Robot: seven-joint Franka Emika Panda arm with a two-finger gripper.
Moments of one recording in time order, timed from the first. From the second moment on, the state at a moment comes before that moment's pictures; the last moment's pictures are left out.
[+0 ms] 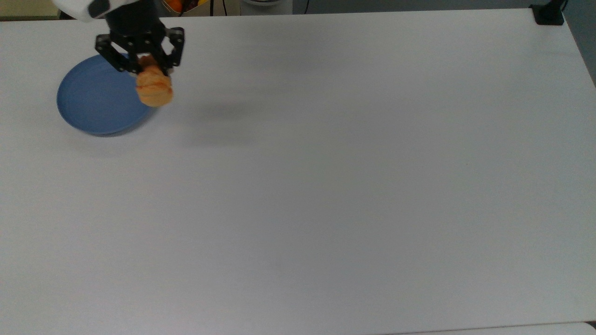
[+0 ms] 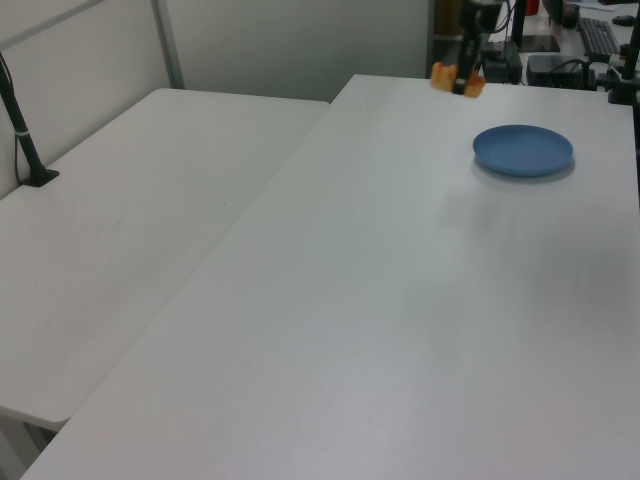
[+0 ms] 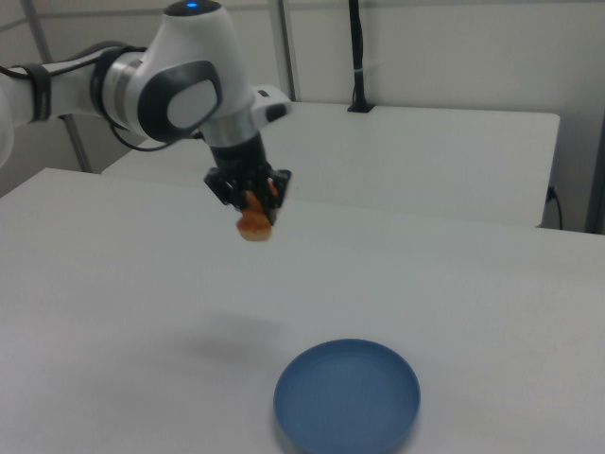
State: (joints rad) arm 0.00 0.17 -0.17 -1.65 0.07 1.99 -0.41
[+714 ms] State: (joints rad) arm 0.14 0.51 -0.01 -1.55 0.07 2.38 -0.11
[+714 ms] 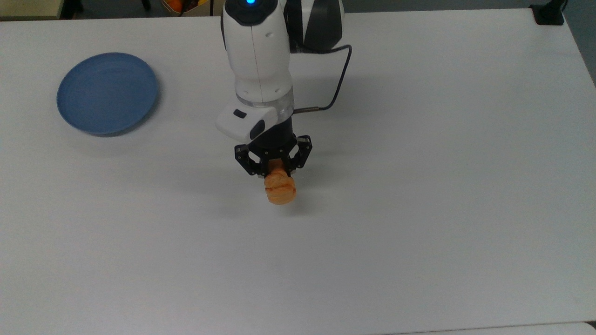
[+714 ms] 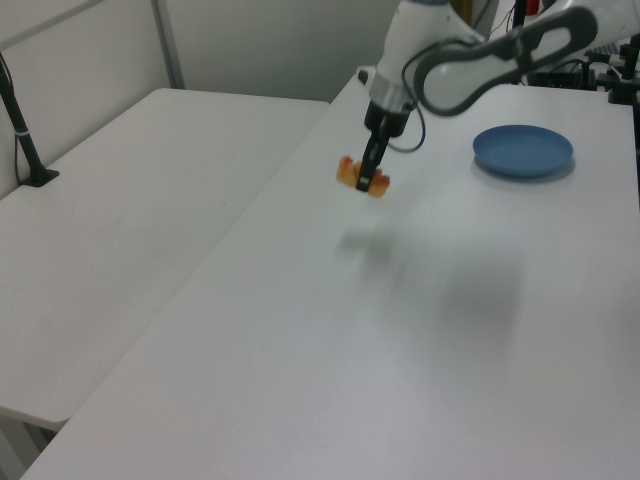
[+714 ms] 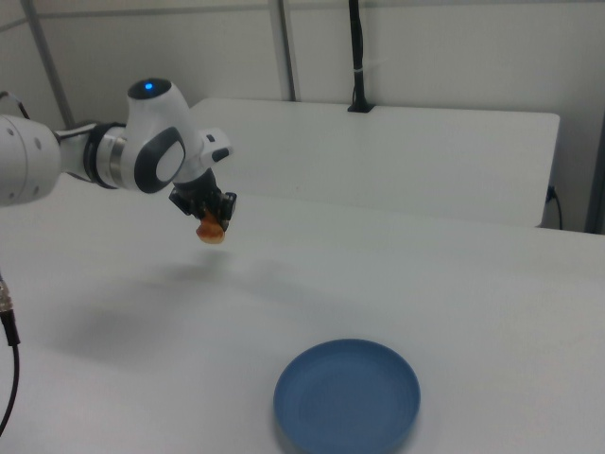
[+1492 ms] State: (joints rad) arm 0.17 0.64 -0.01 -1.53 0.06 2.51 -0.11
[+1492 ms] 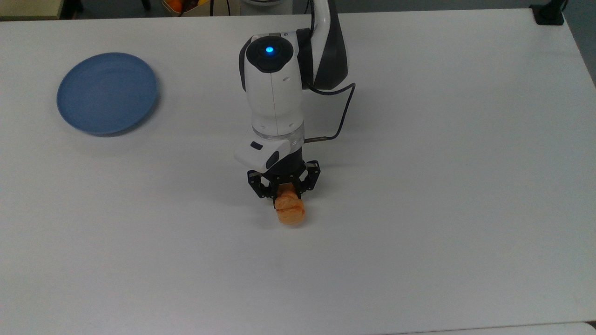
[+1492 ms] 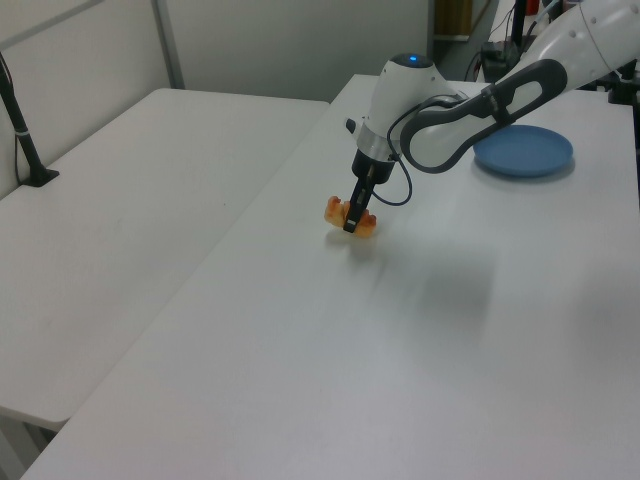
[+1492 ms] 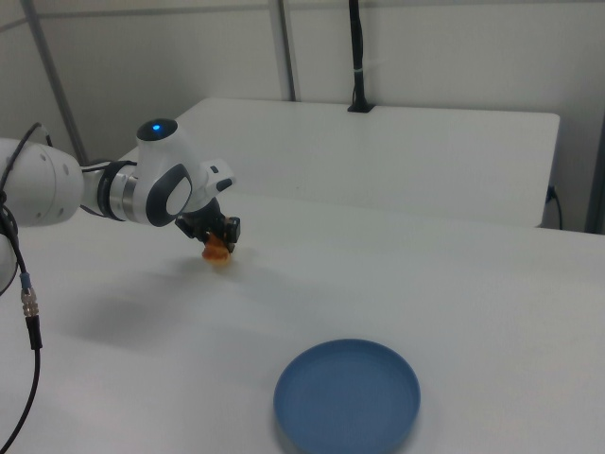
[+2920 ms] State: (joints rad) arm 0.10 0.06 -0.01 -1.52 0.06 1.72 0.26
